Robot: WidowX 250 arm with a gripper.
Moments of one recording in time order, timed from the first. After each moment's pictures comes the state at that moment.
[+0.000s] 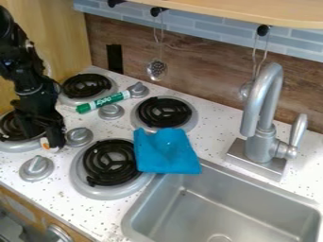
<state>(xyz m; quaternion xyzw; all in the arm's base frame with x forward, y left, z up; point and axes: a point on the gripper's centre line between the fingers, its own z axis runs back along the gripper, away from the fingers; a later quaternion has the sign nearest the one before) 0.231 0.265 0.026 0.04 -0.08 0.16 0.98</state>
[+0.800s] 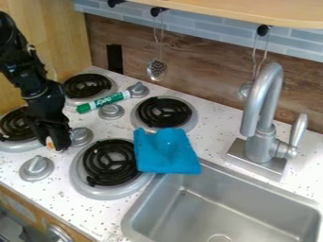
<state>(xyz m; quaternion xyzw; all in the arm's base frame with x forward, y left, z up) 0.244 0.259 0.017 -0.02 -0.10 0.14 0.99</state>
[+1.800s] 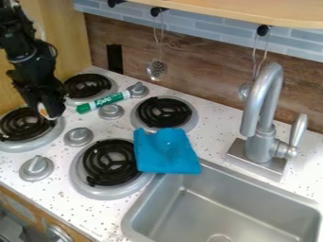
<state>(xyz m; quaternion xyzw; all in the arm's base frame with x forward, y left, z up) 0.257 0.228 0.091 0.03 -0.16 0.13 0.98</state>
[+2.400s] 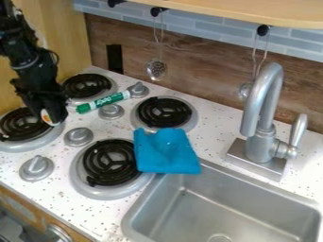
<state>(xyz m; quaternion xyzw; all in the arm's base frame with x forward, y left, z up) 0.296 0.188 0.069 -0.01 -0.13 0.06 0.99</state>
